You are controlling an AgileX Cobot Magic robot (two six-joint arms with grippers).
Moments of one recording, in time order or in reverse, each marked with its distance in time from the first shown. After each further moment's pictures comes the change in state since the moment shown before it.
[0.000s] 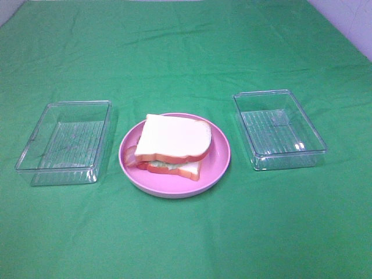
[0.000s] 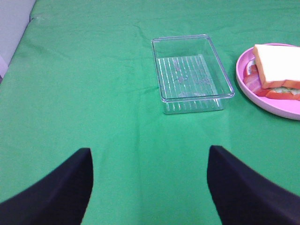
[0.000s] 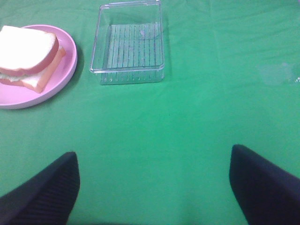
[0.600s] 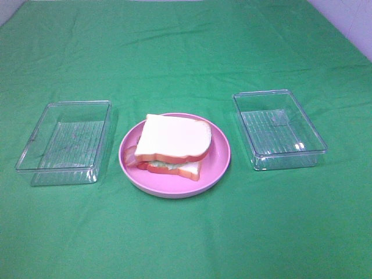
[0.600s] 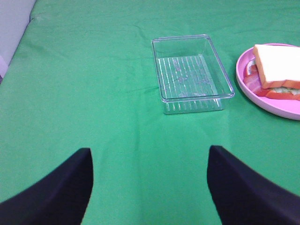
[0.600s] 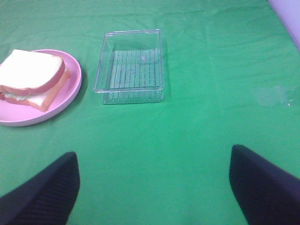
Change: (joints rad) left arm 0.000 0.000 0.000 0.000 0.000 0.000; right arm 0.000 -0.091 0.000 0.000 0.000 0.000
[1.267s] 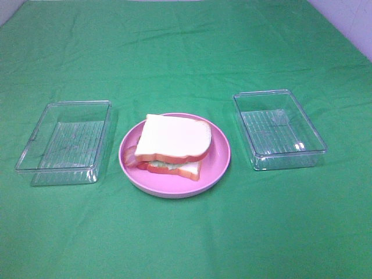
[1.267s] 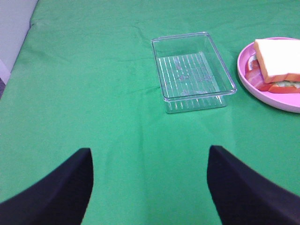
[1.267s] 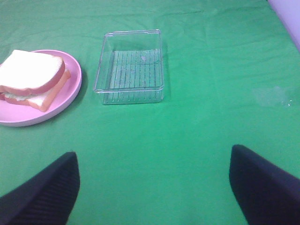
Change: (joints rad) left arm 0.000 0.000 0.000 0.000 0.000 0.048; right arm 0.000 0.000 0.000 0.000 0.000 0.000
